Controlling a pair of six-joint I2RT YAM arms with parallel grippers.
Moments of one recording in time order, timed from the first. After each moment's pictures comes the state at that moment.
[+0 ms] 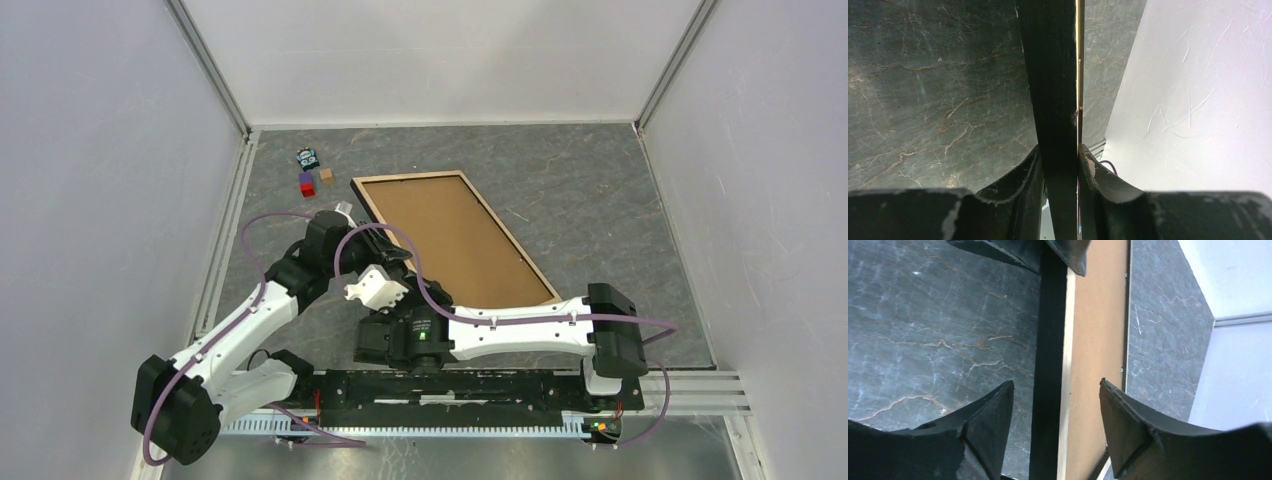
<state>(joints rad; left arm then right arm) -0.50 1.02 0.68 -0.26 0.28 -1.20 1.52 1.78 1.53 -0.99 1.01 0.46</state>
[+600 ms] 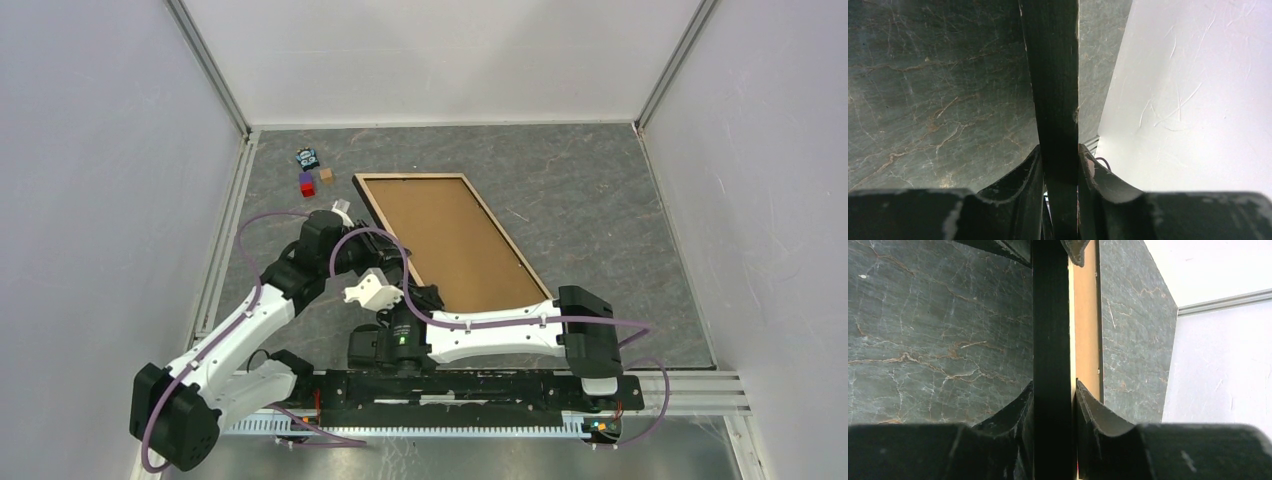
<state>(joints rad) -0.49 0.99 0.68 -0.25 0.32 -1.20 1.52 1.90 1.56 -1.13 1.15 0.60</state>
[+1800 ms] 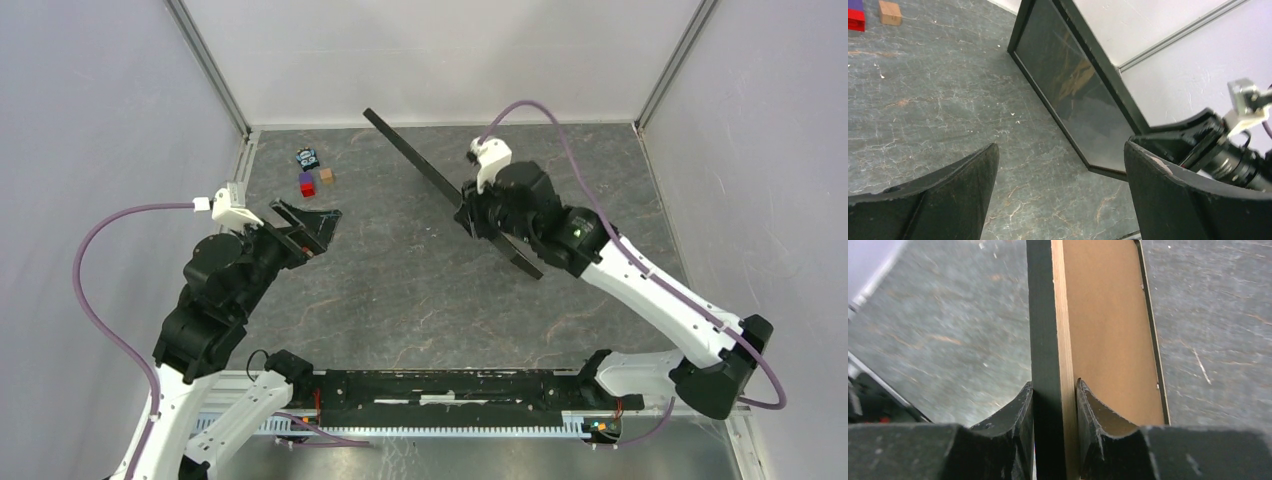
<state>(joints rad) -0.45 0.60 1.09 -0.66 -0.16 -0.75 0.84 1.24 1.30 -0.55 0.16 0.20</state>
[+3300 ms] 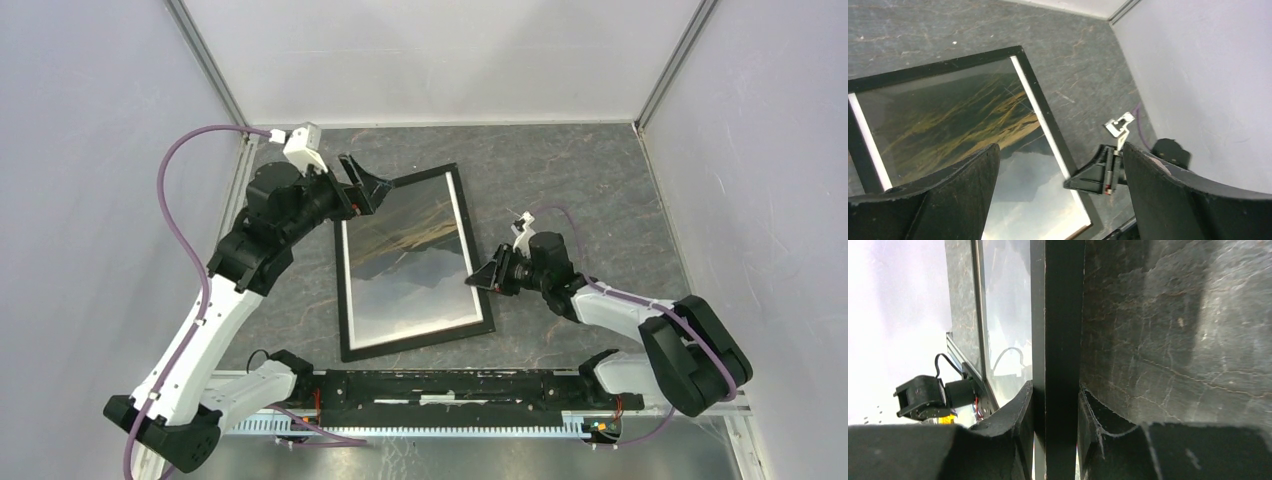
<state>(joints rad) -0.46 0.98 1.23 -0.48 0.08 -0.58 0.48 1.29 0.41 0.30 -0.44 0.84</state>
